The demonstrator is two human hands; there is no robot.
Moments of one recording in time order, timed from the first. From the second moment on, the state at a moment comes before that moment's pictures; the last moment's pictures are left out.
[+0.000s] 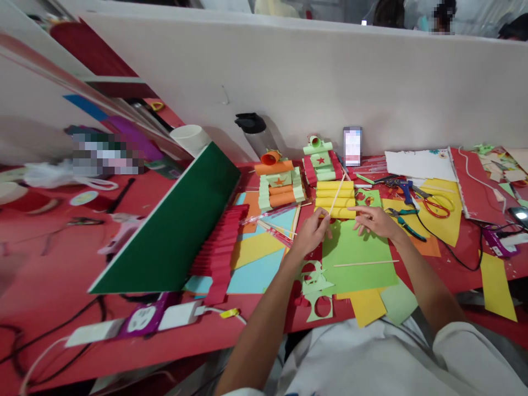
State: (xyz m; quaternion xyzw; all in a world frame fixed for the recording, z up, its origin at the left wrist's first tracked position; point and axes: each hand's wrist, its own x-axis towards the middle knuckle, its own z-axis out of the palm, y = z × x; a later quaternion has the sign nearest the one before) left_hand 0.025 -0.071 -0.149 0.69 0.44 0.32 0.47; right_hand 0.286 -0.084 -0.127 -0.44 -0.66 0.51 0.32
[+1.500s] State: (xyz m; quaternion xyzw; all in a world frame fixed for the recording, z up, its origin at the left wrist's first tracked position) left_hand 0.023 -0.070 -0.153 0.67 0.44 0.33 0.50; right_hand 0.293 -0.086 -0.114 -0.44 -0.76 0.34 0.33
